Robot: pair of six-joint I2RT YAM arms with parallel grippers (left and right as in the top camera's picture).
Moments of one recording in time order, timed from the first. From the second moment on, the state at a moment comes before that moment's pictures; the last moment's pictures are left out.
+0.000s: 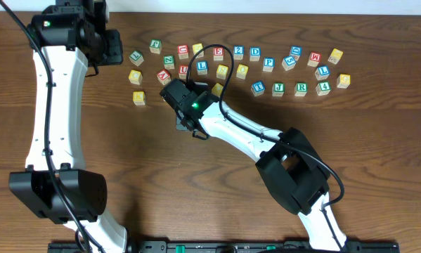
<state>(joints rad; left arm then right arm) 0.04 1.86 2.00 -1.22 -0.01 -0.06 0.81 2.22 1.70 -0.72 0.18 0.83</state>
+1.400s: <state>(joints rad) 0.04 1.86 2.00 -1.22 -0.01 -0.06 0.81 2.23 1.70 -0.68 0.18 0.85</state>
